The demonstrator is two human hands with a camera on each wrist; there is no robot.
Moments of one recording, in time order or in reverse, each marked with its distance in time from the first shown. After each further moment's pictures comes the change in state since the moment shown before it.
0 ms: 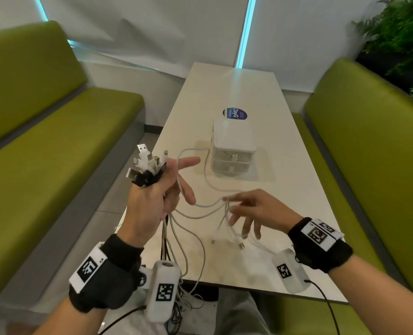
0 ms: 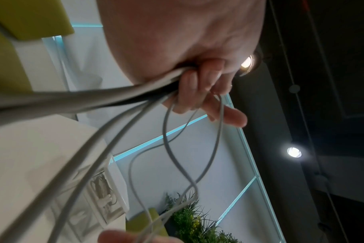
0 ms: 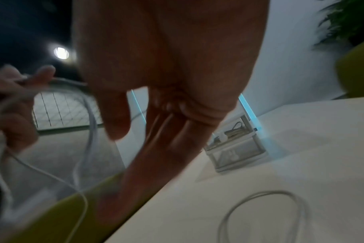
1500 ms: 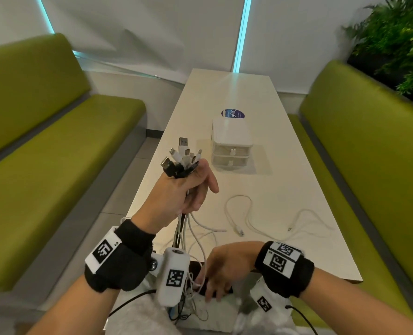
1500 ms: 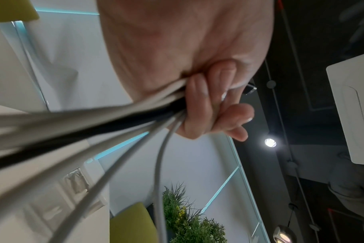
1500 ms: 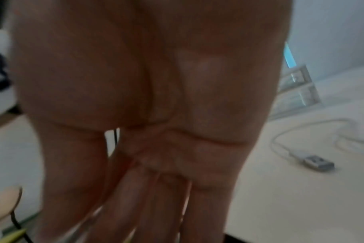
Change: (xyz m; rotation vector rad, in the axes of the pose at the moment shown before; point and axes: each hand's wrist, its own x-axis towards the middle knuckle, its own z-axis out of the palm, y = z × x) left_hand -0.026 0.023 0.023 0.031 -0.368 -0.067; right_hand -0.030 0.018 0.109 -0.444 -0.593 0.174
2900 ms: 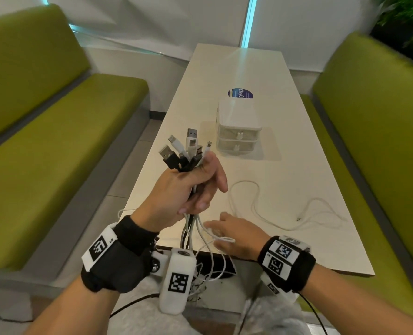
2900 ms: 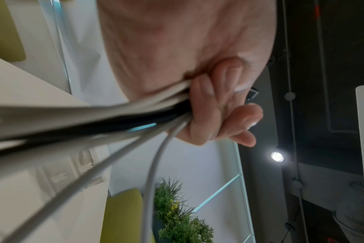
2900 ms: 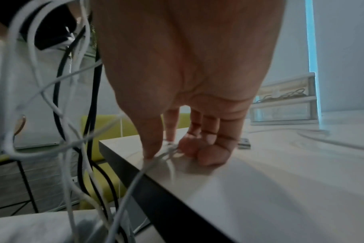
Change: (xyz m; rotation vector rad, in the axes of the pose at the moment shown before) left_hand -0.001 -0.011 0.003 -0.193 -0.075 -0.141; right_hand 0.032 0.043 -0.010 -0.428 0.498 -0.016
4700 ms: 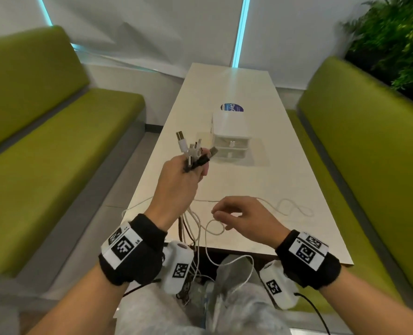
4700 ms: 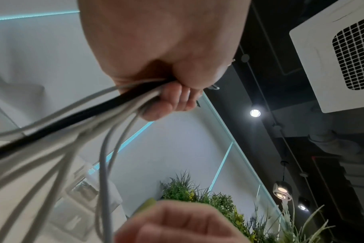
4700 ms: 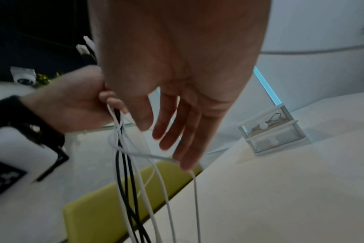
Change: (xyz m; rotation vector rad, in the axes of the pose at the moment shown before) left_hand -0.007 -0.005 0.009 0.548 0.500 0.087; right_hand -0.061 -0.037 -0.051 0.594 0.448 -0.055
